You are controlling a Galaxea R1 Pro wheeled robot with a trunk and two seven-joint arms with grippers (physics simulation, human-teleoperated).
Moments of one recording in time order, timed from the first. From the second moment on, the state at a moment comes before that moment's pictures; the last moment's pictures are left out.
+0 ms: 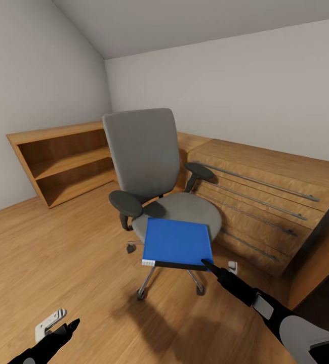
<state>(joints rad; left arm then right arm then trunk) -0.08 0.11 0.27 -1.11 0.54 0.42 0.00 -0.74 -0.16 0.23 -0.14 -0.88 0.09 1.24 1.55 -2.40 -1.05</state>
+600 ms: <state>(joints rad) -0.08 0.11 0.27 -1.09 0.54 0.42 0.00 -0.74 -0.16 0.23 -0.14 -0.88 0.09 1.24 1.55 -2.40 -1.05</state>
